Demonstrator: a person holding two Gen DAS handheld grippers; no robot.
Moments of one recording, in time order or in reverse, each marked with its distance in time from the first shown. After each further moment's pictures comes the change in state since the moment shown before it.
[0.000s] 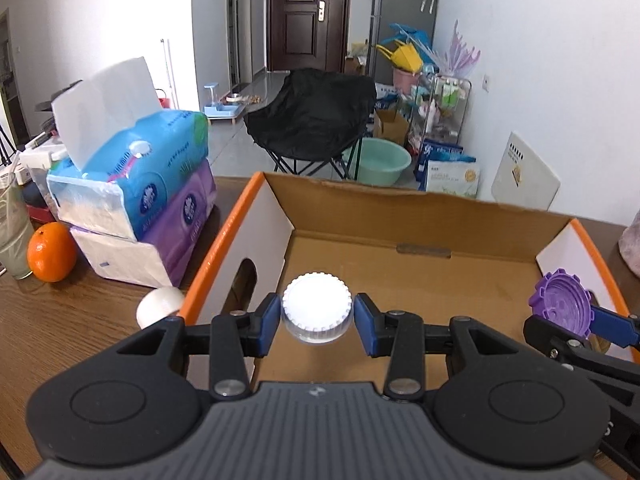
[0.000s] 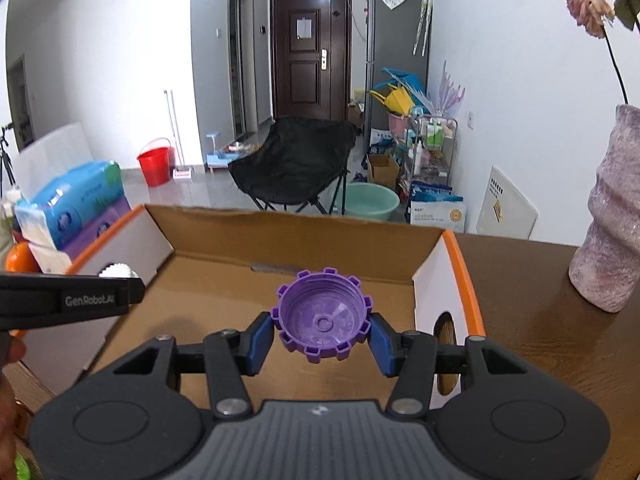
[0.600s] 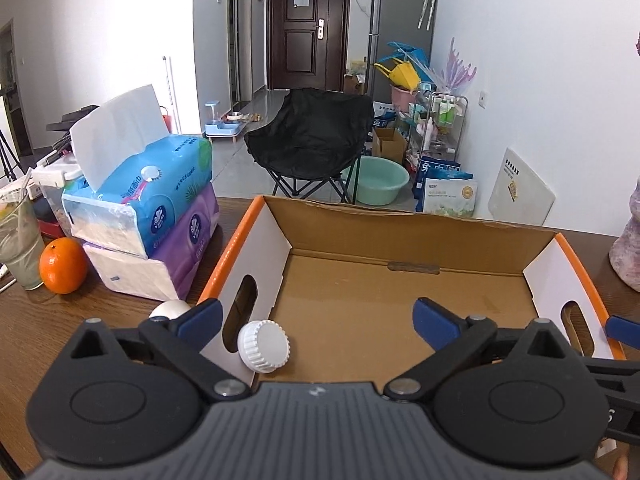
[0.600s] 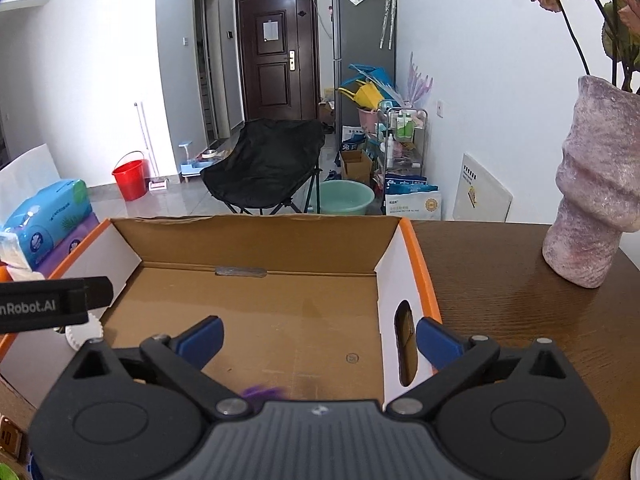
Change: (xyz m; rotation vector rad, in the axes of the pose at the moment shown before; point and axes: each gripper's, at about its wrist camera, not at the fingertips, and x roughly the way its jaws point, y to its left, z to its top) left arm -0.025 -0.006 0.004 -0.004 -0.061 -0.001; right arm -0.002 -0.026 -0.005 0.083 -0.010 -0.048
